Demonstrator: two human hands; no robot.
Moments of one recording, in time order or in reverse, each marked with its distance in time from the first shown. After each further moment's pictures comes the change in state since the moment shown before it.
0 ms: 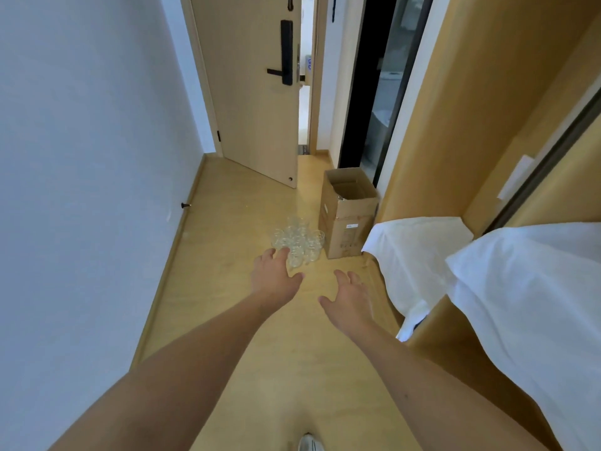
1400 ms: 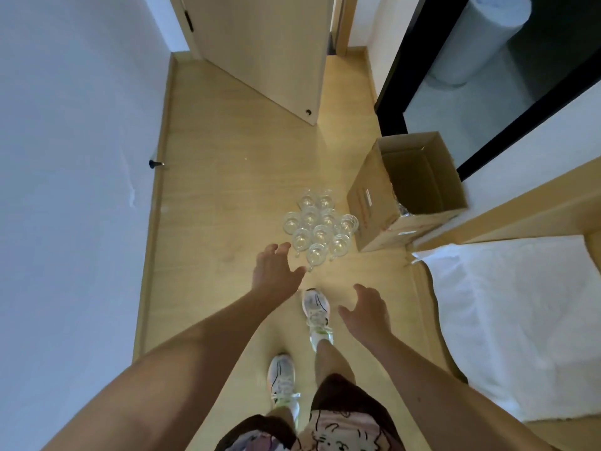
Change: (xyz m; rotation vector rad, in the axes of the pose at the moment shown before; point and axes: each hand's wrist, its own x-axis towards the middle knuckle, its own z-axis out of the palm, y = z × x) left_hand 0.576 -0.112 0.056 -0.080 -0.324 -0.220; right_hand 0.529 -0.092 0.100 -0.008 -0.419 0.323
